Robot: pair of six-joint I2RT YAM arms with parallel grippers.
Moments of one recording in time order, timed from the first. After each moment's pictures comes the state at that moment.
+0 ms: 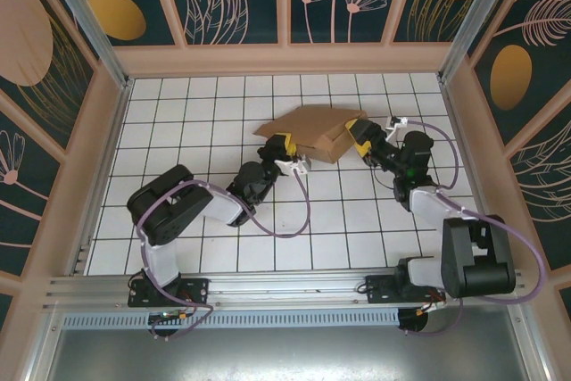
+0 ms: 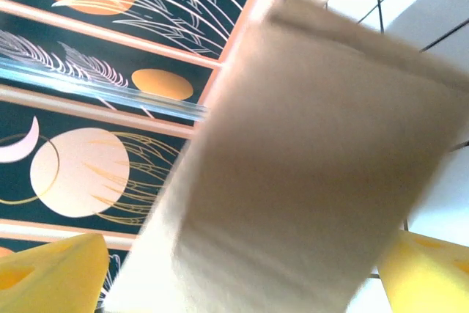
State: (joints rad) left arm -0.82 1.86 0.68 1.24 -0.30 1.07; right arm 0.10 1.28 0.50 0.63 -0.68 1.11
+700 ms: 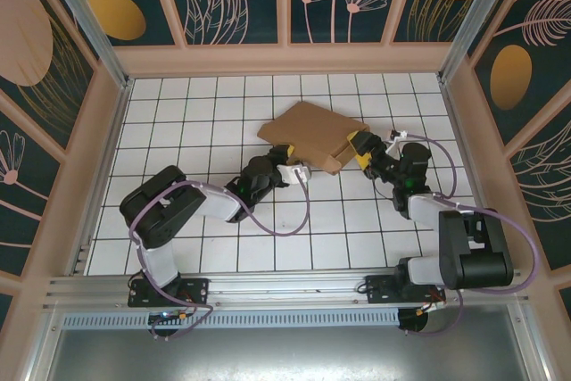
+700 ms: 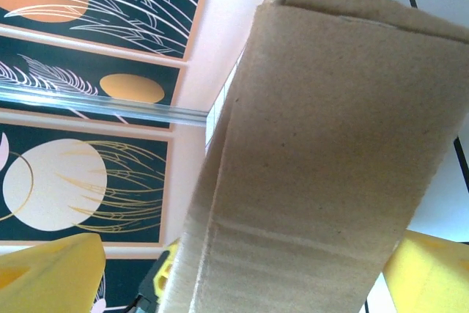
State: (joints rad) left arm -0.81 1.85 0.71 0.88 -0.14 0.91; right arm 0.08 1.35 0.40 0.71 -0.66 1.15
